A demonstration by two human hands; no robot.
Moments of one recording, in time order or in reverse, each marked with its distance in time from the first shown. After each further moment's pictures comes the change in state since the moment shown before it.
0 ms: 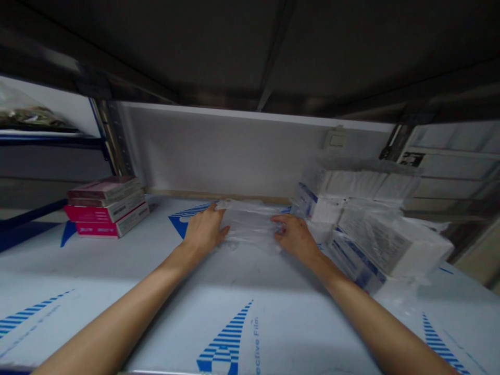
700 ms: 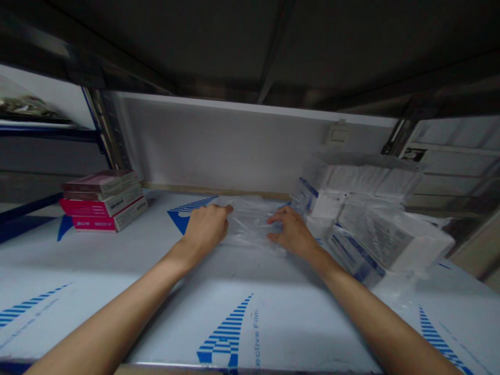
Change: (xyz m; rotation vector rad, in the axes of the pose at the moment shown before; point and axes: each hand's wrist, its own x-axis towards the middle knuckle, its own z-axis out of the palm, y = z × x) left_hand -0.007 0.009 -0.018 0.008 -0.018 0.079; right_hand 0.001 -0.008 -0.001 0.086 0.010 -0.028
